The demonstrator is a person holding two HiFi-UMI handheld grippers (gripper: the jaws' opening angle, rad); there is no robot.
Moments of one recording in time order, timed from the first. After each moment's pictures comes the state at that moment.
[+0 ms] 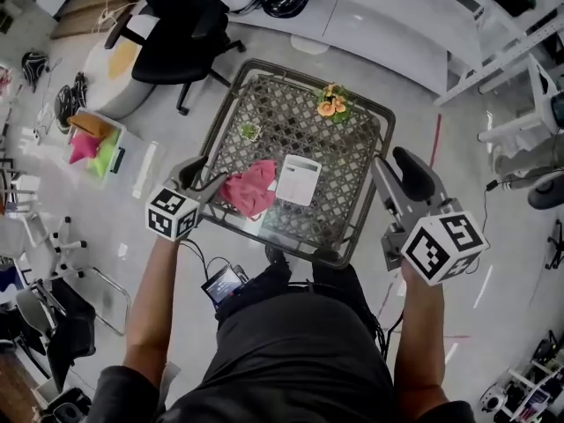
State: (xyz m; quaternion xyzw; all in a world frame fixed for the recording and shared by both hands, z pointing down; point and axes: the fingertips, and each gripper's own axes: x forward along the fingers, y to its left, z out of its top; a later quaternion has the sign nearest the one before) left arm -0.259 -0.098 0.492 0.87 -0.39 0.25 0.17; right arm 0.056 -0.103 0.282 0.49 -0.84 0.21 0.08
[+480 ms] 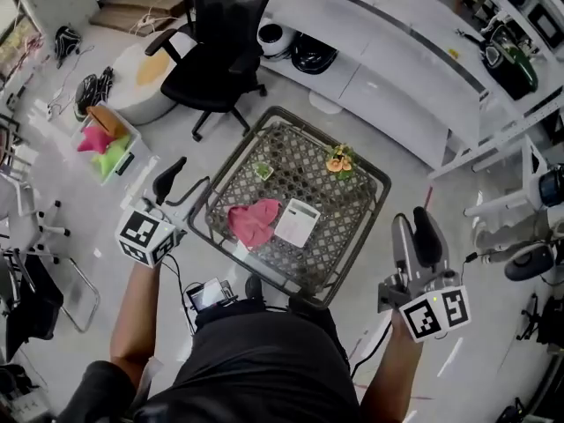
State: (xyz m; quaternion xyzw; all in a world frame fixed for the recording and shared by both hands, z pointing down) left arm -0.319 -0.085 0.307 0.85 -0.51 0.12 0.02; right arm 0.056 -0.068 0.182 0.49 -0.86 0.10 -0.02
